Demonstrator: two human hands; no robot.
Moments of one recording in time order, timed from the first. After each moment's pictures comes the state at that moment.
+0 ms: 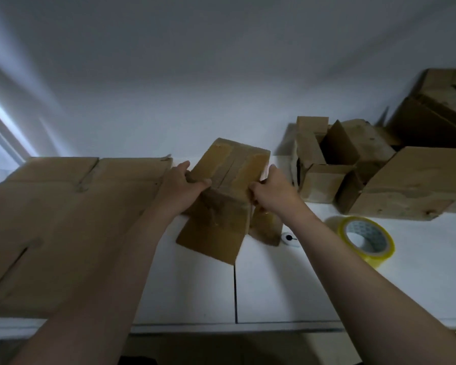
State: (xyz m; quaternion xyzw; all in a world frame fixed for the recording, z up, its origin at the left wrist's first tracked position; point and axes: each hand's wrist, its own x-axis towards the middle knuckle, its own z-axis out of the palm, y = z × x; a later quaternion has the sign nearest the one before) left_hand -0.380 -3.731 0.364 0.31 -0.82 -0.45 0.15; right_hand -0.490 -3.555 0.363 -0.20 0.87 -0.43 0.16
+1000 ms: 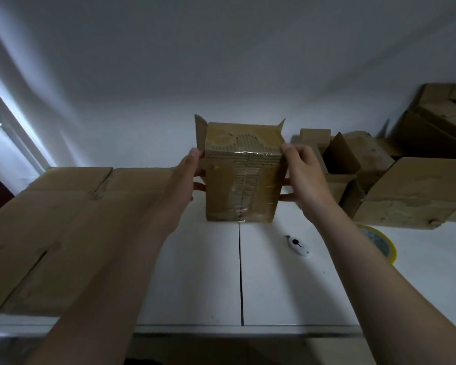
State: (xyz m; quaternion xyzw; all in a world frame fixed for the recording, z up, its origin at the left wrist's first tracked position) left_hand -0.353 -3.706 0.414 0.23 -0.75 -0.59 0.19; right_hand -0.482 -3.528 0.415 -0.15 0.72 -0.67 0.13
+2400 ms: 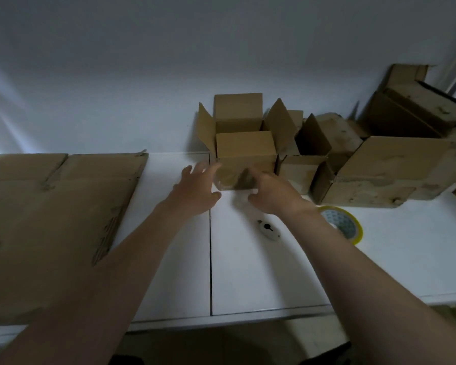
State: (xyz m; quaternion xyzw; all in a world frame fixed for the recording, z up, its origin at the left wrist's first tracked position) left_hand -0.441 -3.702 0.319 0.14 -0.97 -0.18 0.02; right_hand -0.522 -3.513 0.343 -0.30 0.93 -0.17 0.13
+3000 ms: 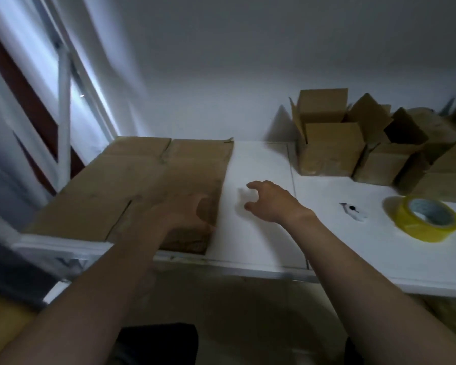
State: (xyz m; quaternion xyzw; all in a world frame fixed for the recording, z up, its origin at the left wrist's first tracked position) left_hand -0.192 -3.809 0.335 0.24 -0.95 -0.16 -0.11; right_hand -0.347 -3.628 0.337 -0.39 0.89 -0.19 0.17
